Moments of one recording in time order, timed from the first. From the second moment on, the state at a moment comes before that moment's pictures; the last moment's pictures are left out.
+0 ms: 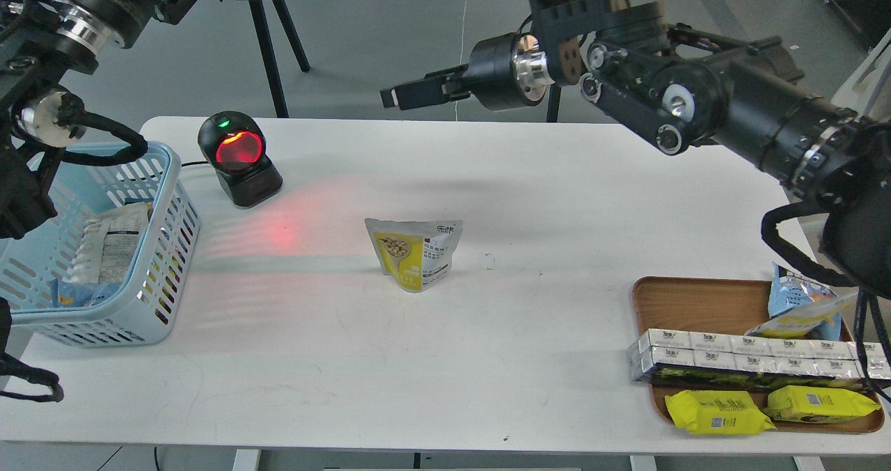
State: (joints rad) left arm -1.10 0.47 -0.63 -0.50 0.47 -0.49 -0.49; right arm 1.44 -0.18 0.10 0.57 -1.02 0.49 0.49
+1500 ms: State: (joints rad) left arm -1.38 0.26 0.12 -1.00 1.90 -0.49 -0.49; right arm 0.94 -0.65 0.31 0.77 0.05 0.49 0.49
